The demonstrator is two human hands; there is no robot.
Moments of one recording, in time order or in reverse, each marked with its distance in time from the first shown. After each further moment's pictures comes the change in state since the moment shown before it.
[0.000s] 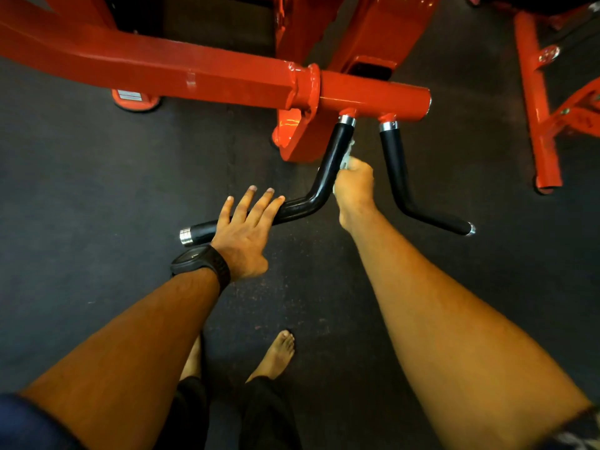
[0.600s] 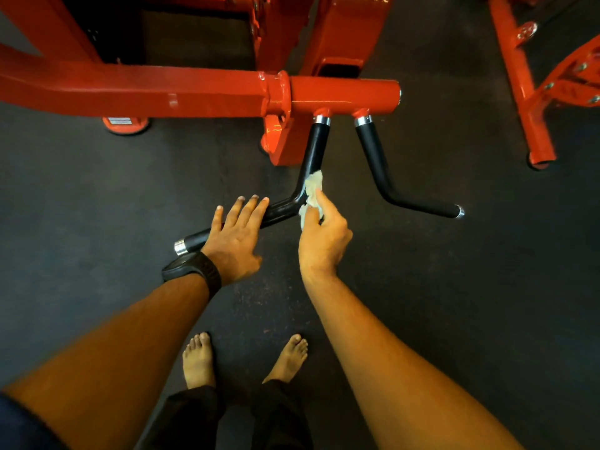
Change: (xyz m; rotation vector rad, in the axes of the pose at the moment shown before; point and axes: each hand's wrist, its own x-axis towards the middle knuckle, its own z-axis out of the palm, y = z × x) left_hand -0.002 -0.003 0.000 -0.080 0.003 0.006; right_hand -0.090 0.032 0.000 0.051 0.270 -0.164
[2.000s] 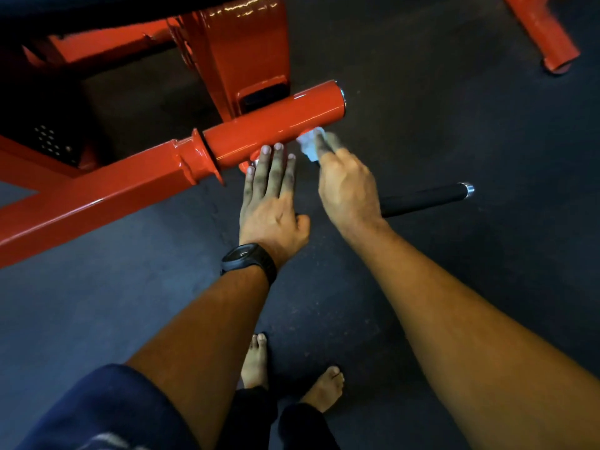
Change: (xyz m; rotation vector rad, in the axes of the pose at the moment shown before) left_hand 0.137 0.110 -0.049 0.248 0.477 0.236; right_hand 0.181 0.005 -0.022 -0.605 0.002 -0.570
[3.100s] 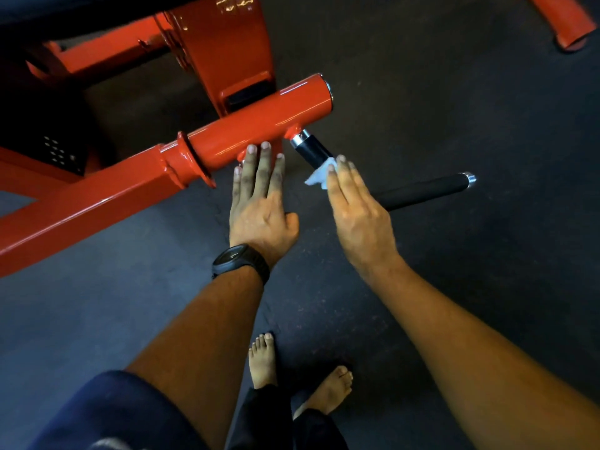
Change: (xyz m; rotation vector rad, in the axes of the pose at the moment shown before) left_hand 0.000 0.001 0.003 0.017 0.025 -0.021; right_hand -0.060 0.037 0.006 -0.145 0.037 -0.194
